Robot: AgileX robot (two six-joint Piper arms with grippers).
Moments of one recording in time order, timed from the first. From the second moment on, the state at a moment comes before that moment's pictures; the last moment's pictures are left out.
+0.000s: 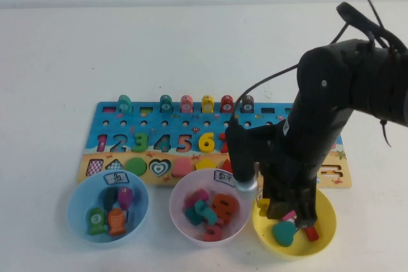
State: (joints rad) right arm 0.64 1.77 -1.33 0.20 1.13 -1.12; left arm -0.05 -0.01 0.03 0.03 0.37 0.01
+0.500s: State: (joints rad) right arm 0.65 1.82 -1.33 0.11 1.13 -0.90; left arm -0.05 -0.01 0.03 0.03 0.37 0.01
